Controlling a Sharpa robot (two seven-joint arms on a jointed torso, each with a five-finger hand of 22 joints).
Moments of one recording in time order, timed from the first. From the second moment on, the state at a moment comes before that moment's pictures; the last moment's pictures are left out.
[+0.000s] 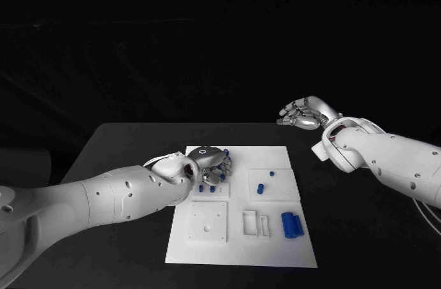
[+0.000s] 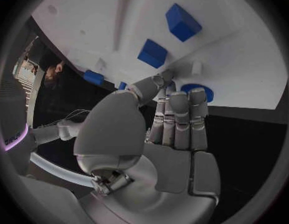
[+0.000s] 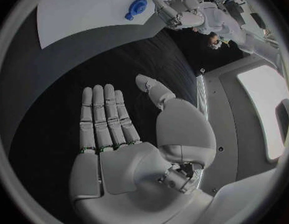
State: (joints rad) left arm 1.19 -0.53 -0.19 1.16 -1.52 -0.38 0.05; left_hand 1.26 -0.13 0.72 -0.28 0.08 1.01 0.11 0.29 0.52 1.25 0.02 0.17 0.17 1.23 -0.08 1.33 0.41 0.06 1.00 -0.15 0.93 1.31; right arm 1.28 -0.65 -0.03 1.09 -0.89 -0.40 0.17; right_hand 1.00 -0.16 0.49 -0.27 0.50 0.86 0.18 0.29 0.47 0.93 0.13 0.56 0.20 0.78 0.13 0.75 0.54 0.24 0.69 0.21 0.47 1.16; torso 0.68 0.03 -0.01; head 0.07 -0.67
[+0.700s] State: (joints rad) left arm 1.19 -0.61 -0.14 1.22 -1.48 -0.38 0.05; left_hand 1.26 -0.13 0.72 -0.28 0.08 1.01 0.11 0.29 0.52 1.25 0.02 0.17 0.17 1.23 -0.08 1.33 0.41 0.06 1.00 -0.15 0.93 1.31; right arm 1.28 -0.66 -0.03 1.09 -0.89 -0.40 0.17; right_hand 1.00 -0.16 0.49 -0.27 0.50 0.86 0.18 0.29 0.47 0.93 0.13 0.56 0.20 0.77 0.13 0.75 0.54 0.24 0.69 0.21 0.47 1.16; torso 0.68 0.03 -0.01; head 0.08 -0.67
